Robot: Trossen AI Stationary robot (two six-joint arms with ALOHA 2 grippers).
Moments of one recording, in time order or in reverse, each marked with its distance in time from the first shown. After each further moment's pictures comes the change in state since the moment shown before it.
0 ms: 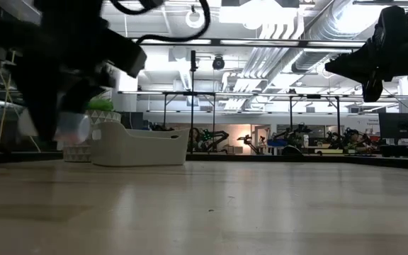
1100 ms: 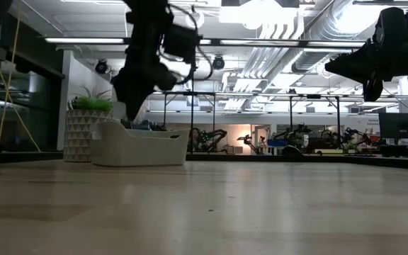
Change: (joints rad) left arm 0.672 -0.003 0.194 -0.215 -0.025 0.057; right arm 0.000 0.000 -0.002 0.012 0.014 -0.030
